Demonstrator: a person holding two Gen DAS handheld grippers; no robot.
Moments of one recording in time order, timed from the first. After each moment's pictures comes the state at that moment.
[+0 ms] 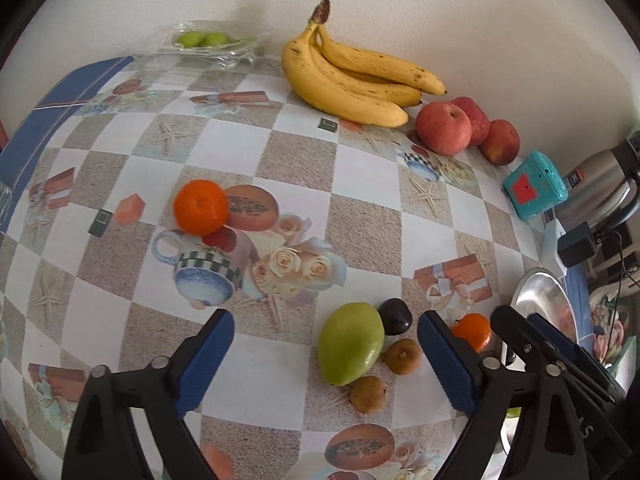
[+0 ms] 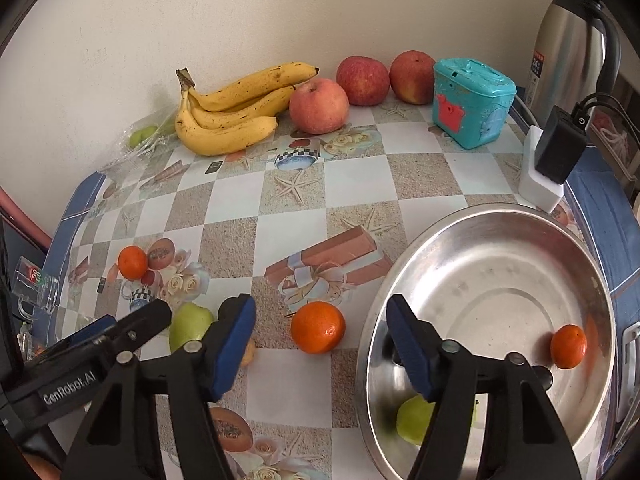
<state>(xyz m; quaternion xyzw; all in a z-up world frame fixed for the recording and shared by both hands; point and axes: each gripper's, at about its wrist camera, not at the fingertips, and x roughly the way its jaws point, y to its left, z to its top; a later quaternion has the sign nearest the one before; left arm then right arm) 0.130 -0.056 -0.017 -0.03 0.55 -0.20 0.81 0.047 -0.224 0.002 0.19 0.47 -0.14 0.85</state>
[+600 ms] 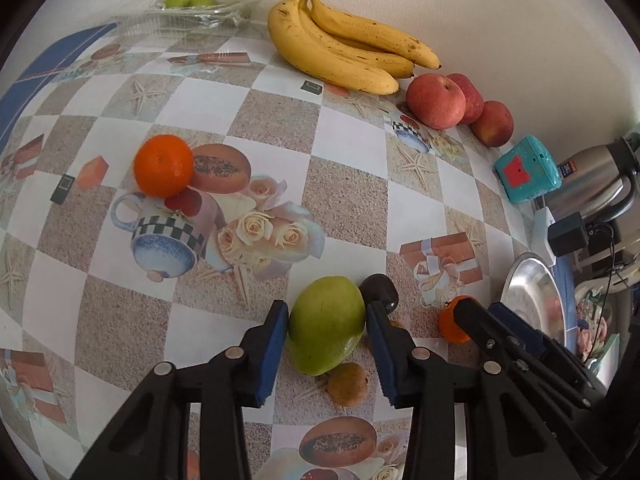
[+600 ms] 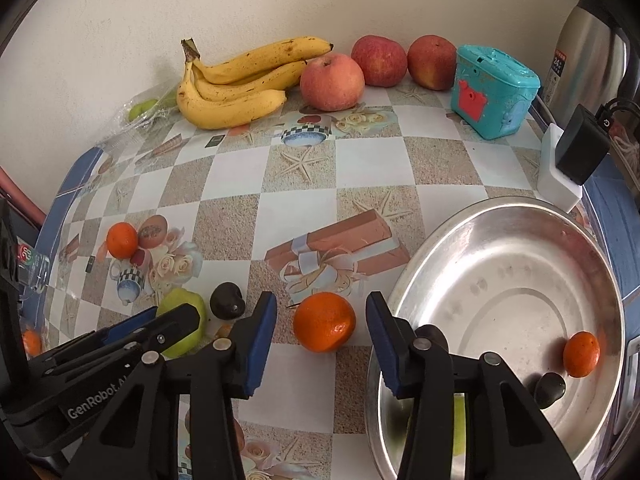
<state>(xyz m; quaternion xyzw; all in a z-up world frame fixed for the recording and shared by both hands) 0.128 -0.062 -0.036 -0.06 0.59 -0.22 0.78 0.058 -0.216 -0.018 0.17 0.50 -0.13 0.84</state>
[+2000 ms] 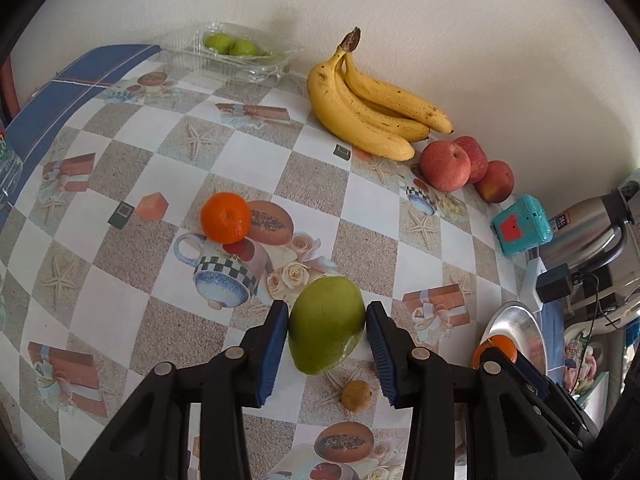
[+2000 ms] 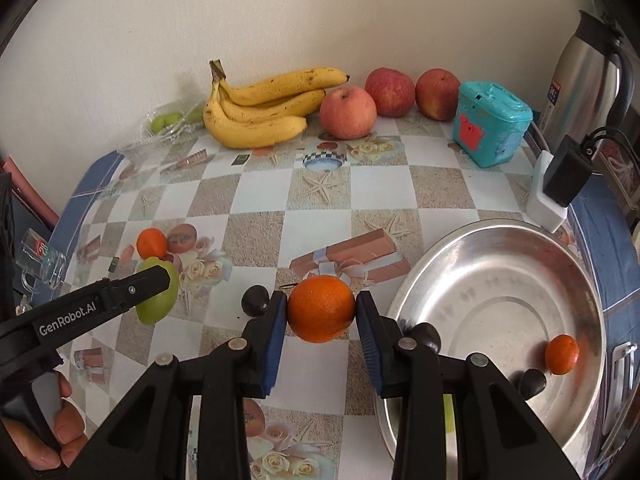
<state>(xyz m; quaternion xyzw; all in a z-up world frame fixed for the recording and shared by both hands) 0.133 -0.029 0.011 -0.10 0.54 -0.19 0.81 0.042 -0.203 0.018 0.15 0.47 -0.12 0.86</state>
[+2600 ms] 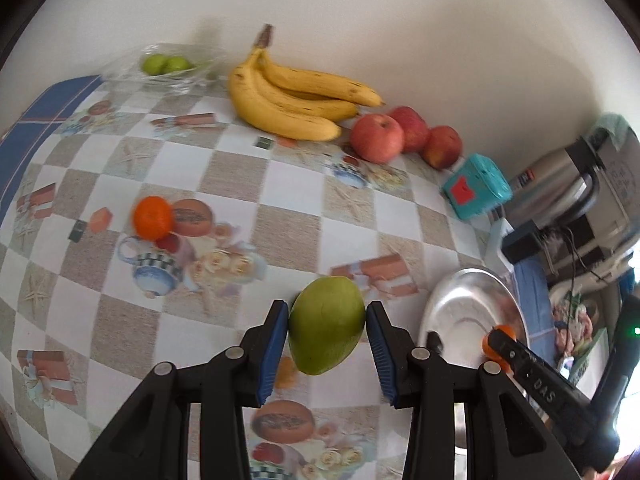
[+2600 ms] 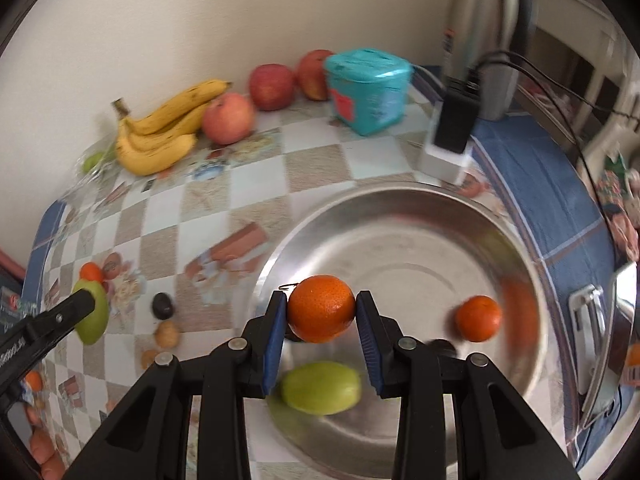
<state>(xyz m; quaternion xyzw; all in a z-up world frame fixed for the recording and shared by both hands) 0.096 -0.088 0.030 -0.05 0.53 -0.26 0.80 -0.013 -0.285 0.012 0.22 0.47 -0.23 0.82</state>
